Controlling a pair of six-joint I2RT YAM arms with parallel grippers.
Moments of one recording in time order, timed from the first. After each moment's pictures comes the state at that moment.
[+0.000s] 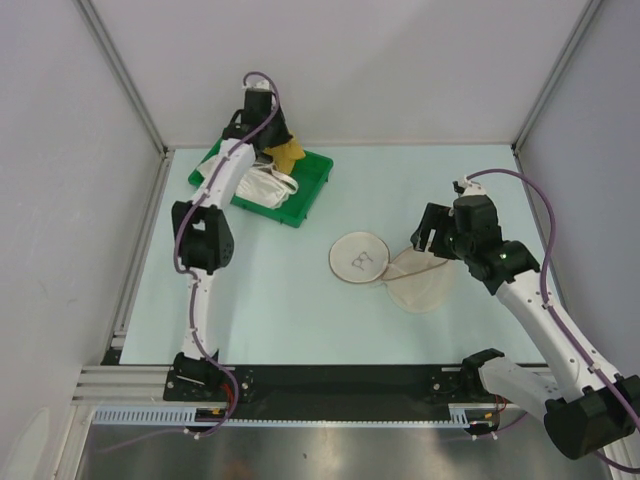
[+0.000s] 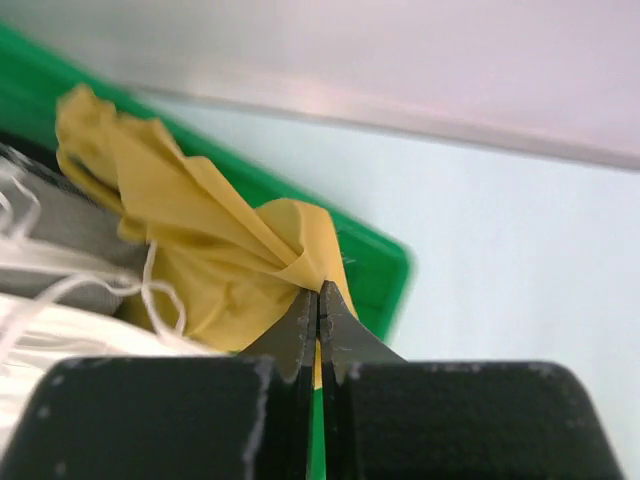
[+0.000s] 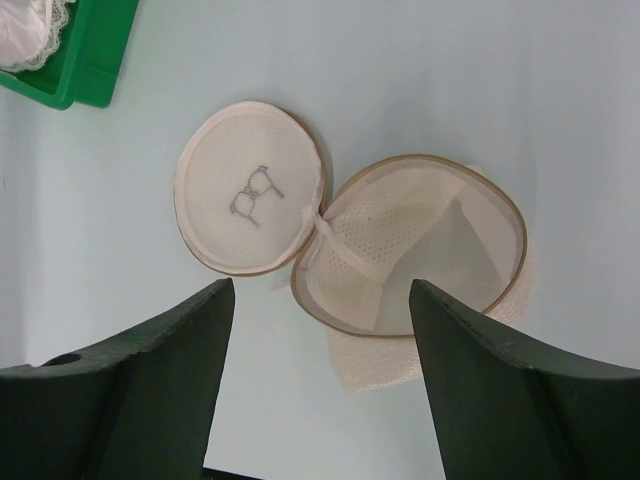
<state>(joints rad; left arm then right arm) -0.24 2.39 2.32 -0.54 0.01 -0.47 0.36 1.01 0.98 -0.63 0.07 0.48</state>
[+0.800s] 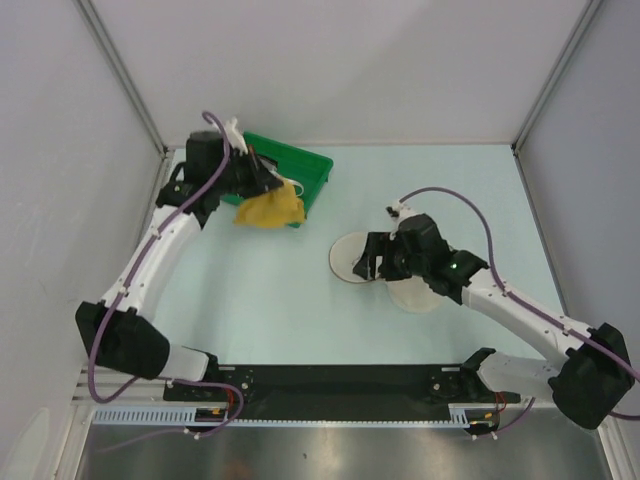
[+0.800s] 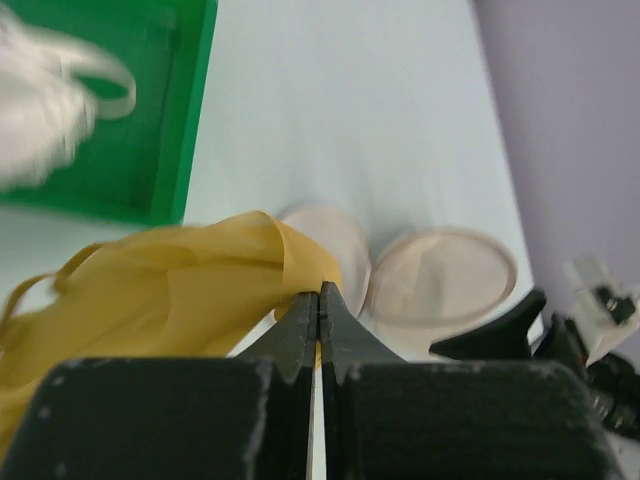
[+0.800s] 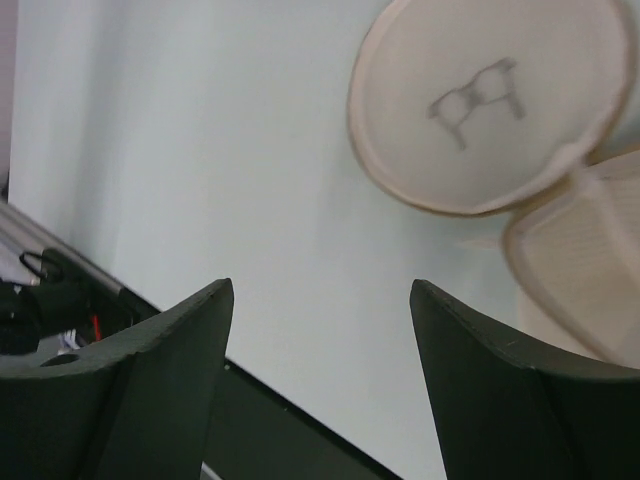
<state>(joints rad) -0.24 1.45 1.48 -0.48 0.38 -0.51 0.64 1.13 0.86 -0.38 -0.12 0.58</state>
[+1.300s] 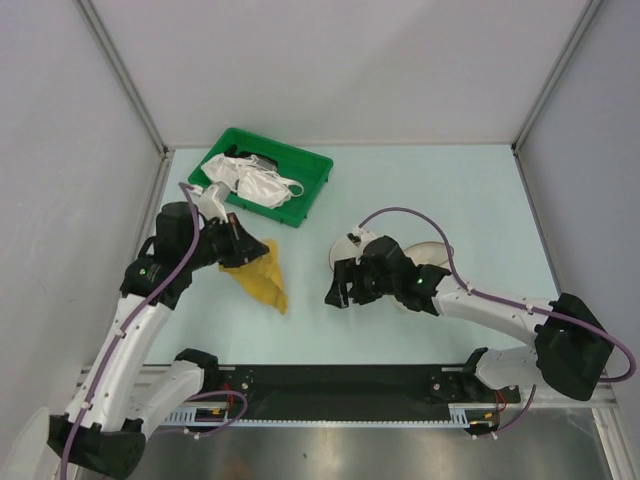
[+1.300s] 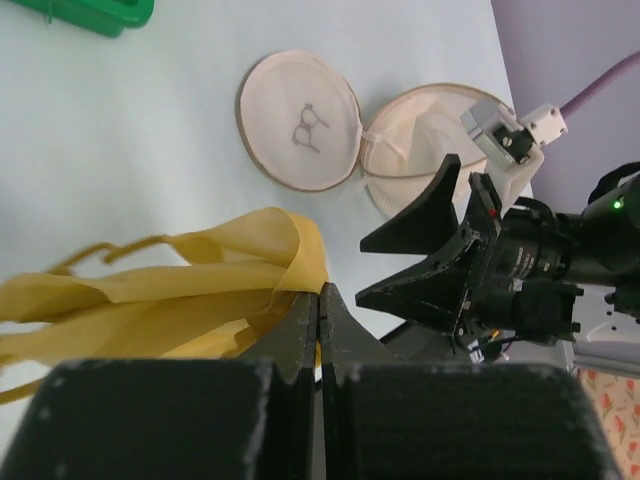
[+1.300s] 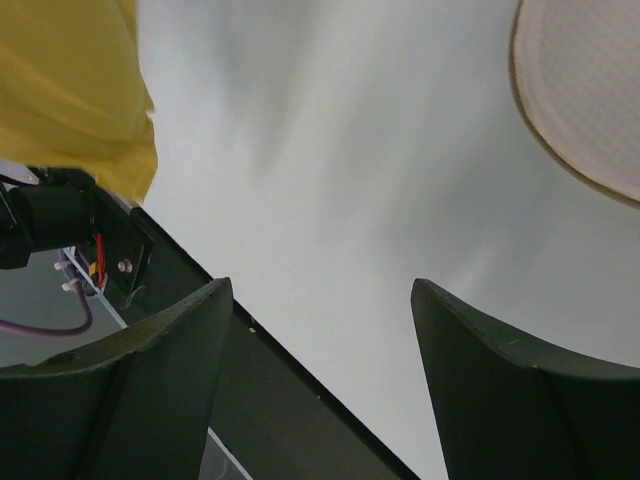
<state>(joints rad) -0.27 0.89 1.00 -0.66 0.44 -0.49 0.88 1.30 0.77 -0.16 -0.17 0.62</state>
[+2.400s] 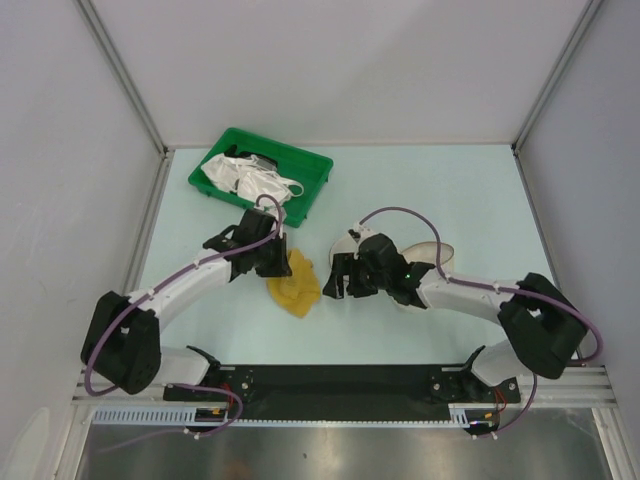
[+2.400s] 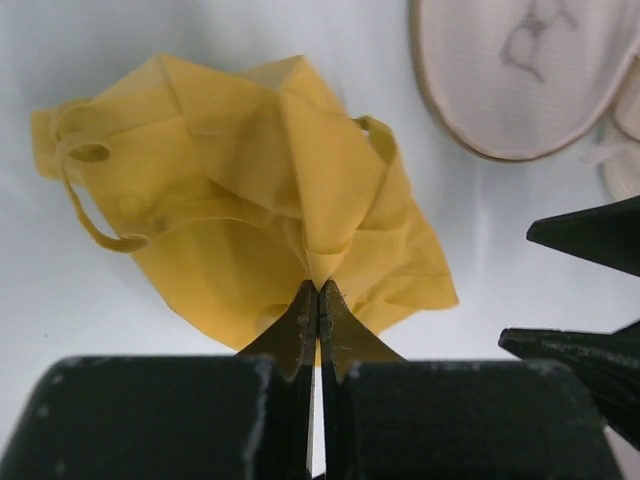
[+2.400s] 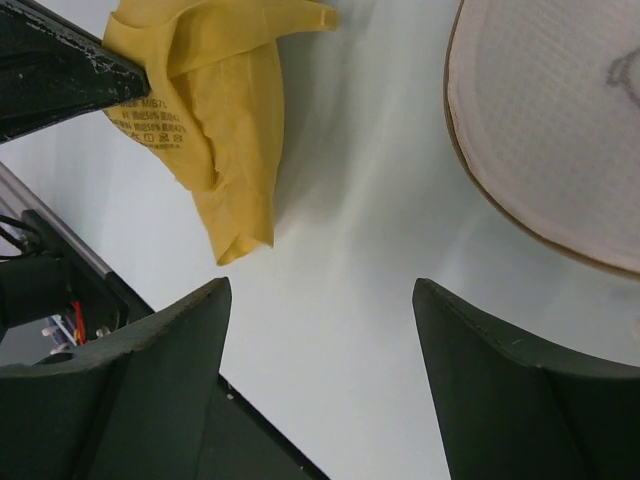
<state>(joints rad) -0.50 1.31 0.85 -0.47 0.15 -0.46 0.83 1.41 0.73 0.02 -0.15 0.69</state>
